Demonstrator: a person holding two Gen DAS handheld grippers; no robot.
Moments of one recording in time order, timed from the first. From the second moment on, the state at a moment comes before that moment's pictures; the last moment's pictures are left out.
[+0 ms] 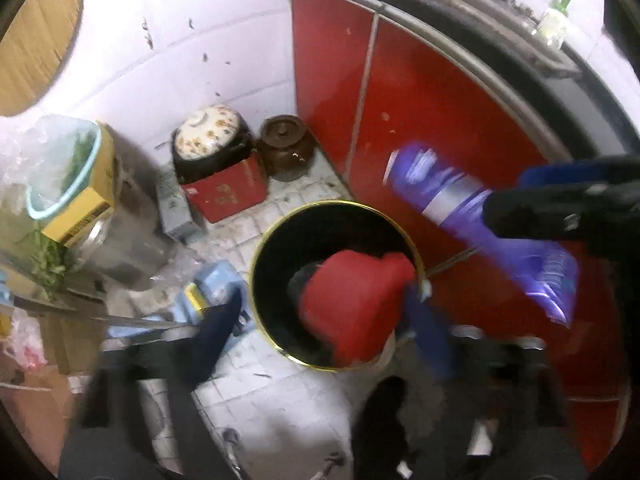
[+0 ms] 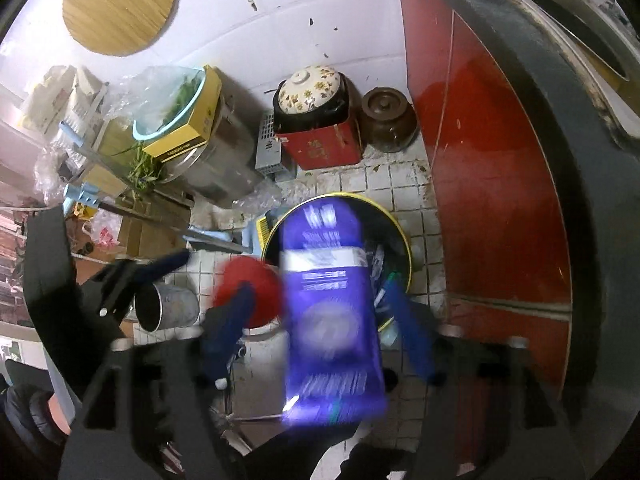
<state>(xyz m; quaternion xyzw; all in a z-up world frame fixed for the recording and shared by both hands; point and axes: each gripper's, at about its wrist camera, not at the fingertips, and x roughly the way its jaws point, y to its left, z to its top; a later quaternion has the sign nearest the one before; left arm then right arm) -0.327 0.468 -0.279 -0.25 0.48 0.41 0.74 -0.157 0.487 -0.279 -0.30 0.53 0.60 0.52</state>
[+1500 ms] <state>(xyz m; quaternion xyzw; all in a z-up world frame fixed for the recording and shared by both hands) 0.039 0.010 -0.071 0.08 0.42 -0.13 0.89 0.066 -0.215 -0.050 0.01 0.44 0.17 0.88</state>
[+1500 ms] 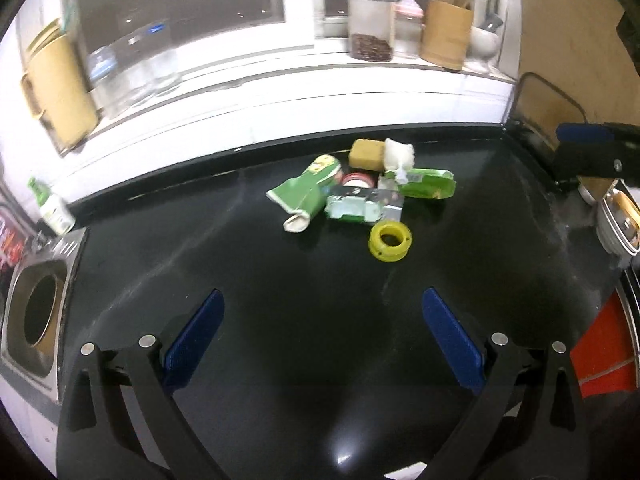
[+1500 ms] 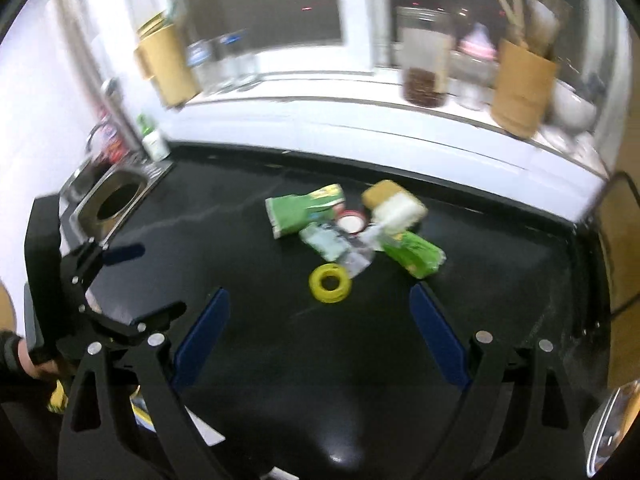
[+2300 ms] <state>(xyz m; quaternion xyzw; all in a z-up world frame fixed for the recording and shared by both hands) 0.259 -0.014 -0.153 0.09 0.48 -0.16 0.85 0.237 -0.233 -0.154 0.09 0.54 0.09 0.83</state>
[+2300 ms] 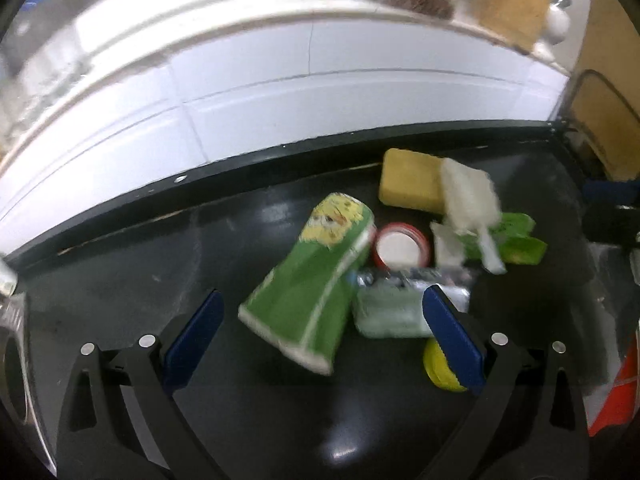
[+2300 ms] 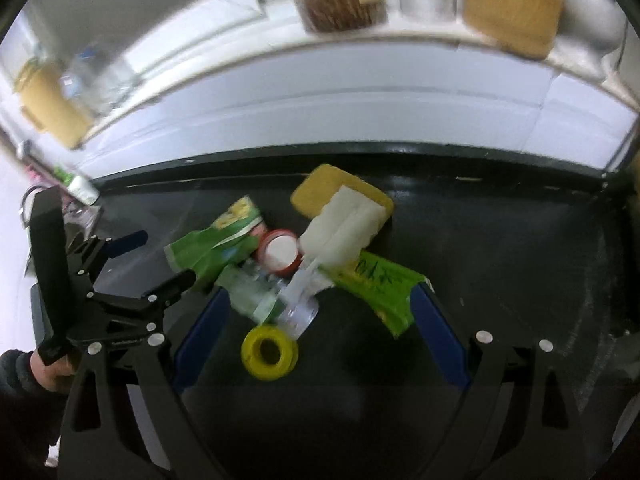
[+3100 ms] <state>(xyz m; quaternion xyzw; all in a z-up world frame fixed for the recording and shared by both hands) 0.278 -0.004 -0.165 0.07 0.51 -0.20 0.83 0.290 -0.212 -0.192 0.09 0.57 0.06 0.81</state>
